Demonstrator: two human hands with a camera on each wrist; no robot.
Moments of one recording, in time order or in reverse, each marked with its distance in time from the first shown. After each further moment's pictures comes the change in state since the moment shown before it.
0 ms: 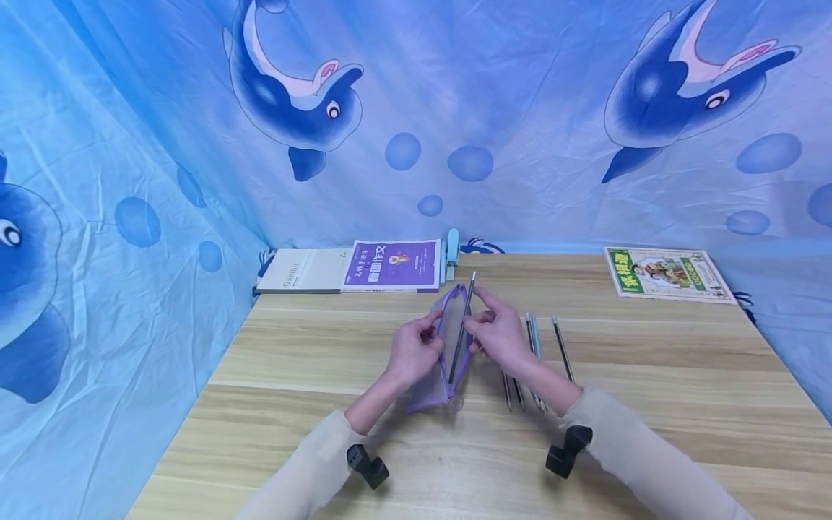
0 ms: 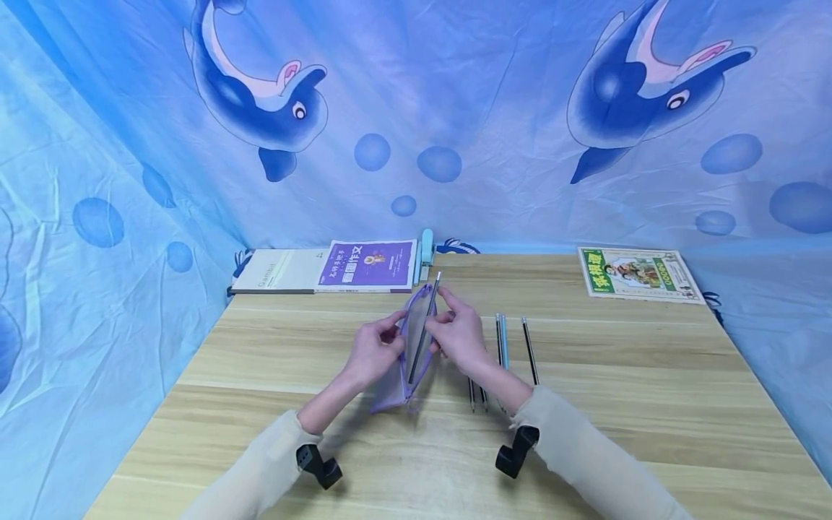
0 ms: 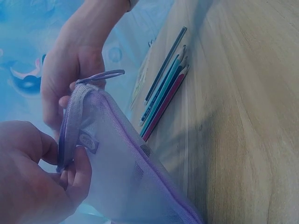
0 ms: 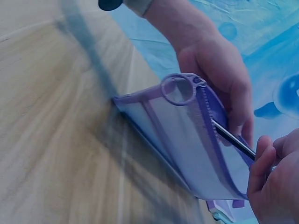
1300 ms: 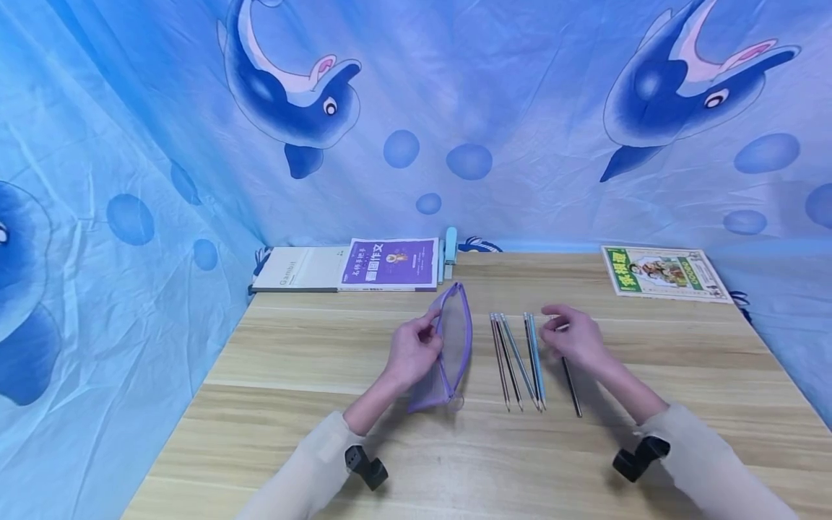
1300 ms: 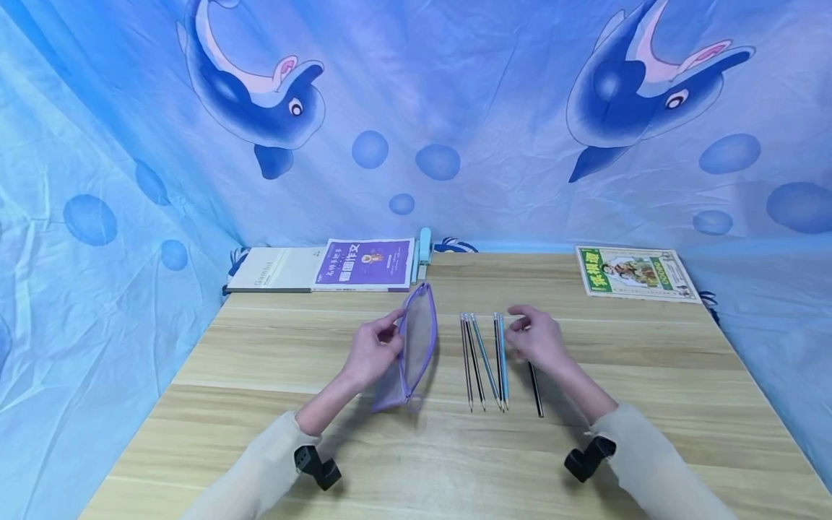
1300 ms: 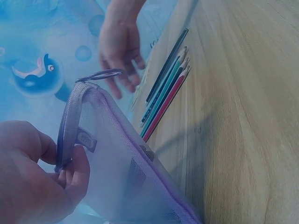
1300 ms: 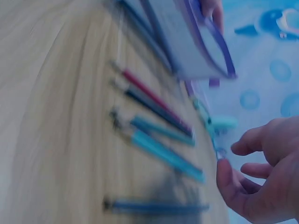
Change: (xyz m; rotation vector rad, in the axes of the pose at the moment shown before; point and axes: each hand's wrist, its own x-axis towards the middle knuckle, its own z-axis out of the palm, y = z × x) left_hand 0.001 -0.001 0.002 -0.024 0.030 0.024; right_hand -0.008 0.040 -0.116 -0.406 0.014 -0.079
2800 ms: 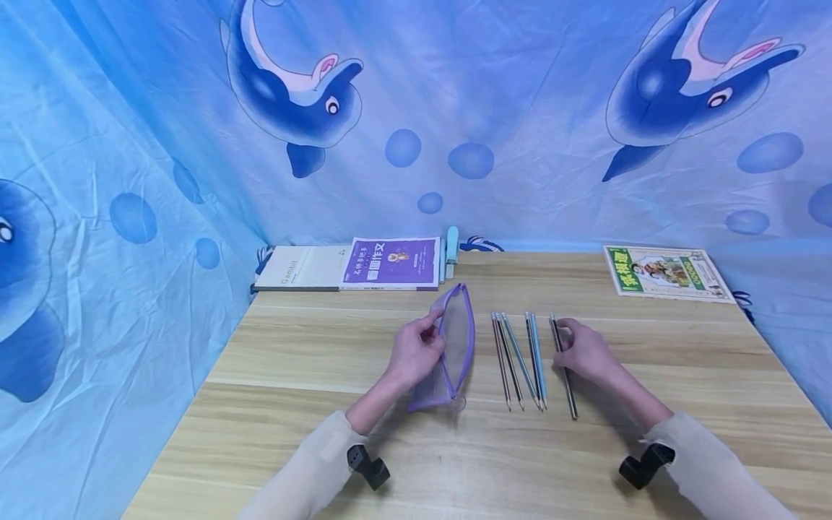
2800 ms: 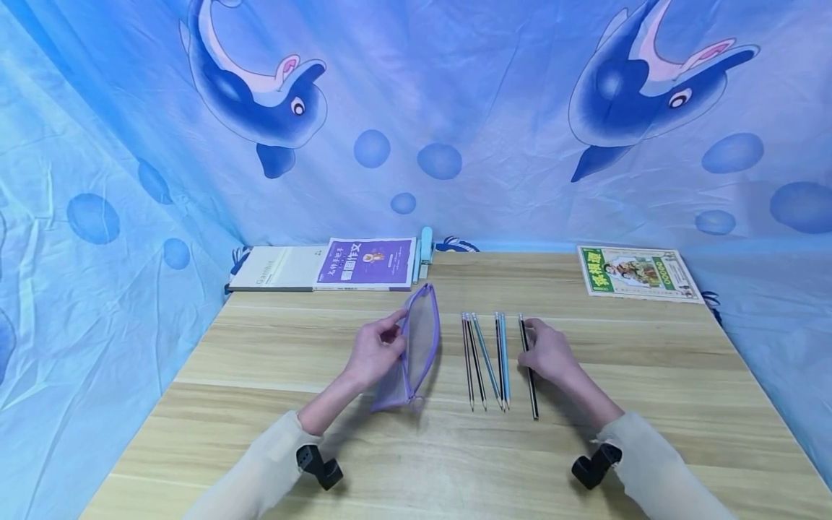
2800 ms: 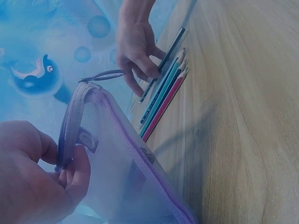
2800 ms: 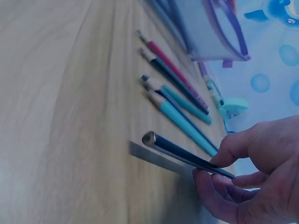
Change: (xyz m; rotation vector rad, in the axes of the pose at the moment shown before) left_hand -0.002 0.001 0.002 -0.014 -0.025 -0.049; right_hand -0.005 0.027 -0.005 -0.226 -0.101 0.052
